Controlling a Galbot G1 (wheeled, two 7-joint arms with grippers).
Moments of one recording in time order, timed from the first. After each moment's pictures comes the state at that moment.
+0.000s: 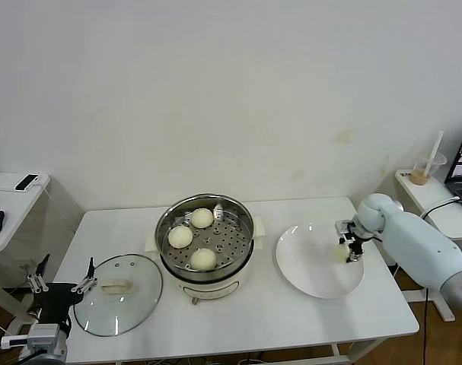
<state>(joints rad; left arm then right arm) 1.67 -1.29 -0.84 -2.20 0.03 0.20 -0.09 -0.10 0.85 -0.58 0.95 -0.44 -0.08 -1.12</state>
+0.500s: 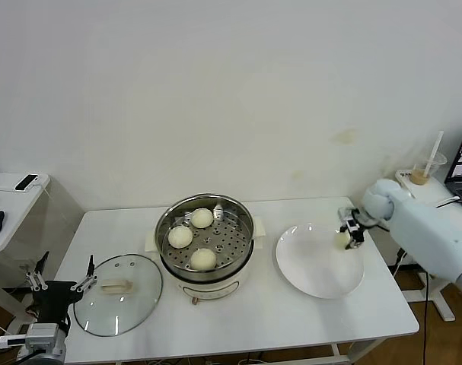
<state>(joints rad) 1.67 -1.28 -0.84 -2.22 0.03 0.20 -0.09 0.06 0.77 -0.69 1.11 -0.30 -0.15 -1.14</state>
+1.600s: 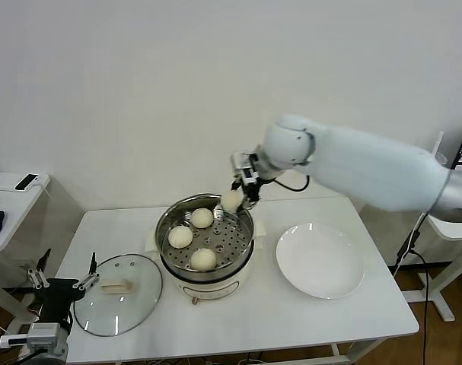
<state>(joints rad) 1.67 -1.29 -0.83 -2.24 0.04 0.20 -0.10 0.55 1.09 -1.15 1.44 0.37 -0.54 -0.90</state>
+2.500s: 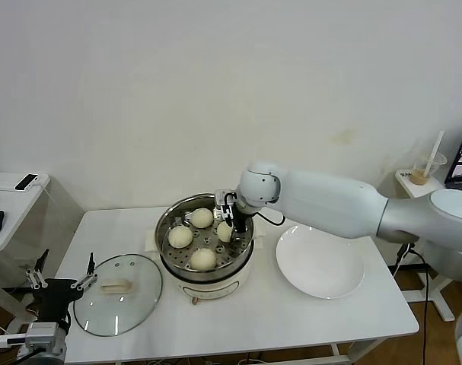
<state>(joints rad) 1.66 -1.28 -0.84 -2.22 0.03 0.20 -0.09 0.37 1.19 -1.16 1.31 0.31 -0.61 -0.85</state>
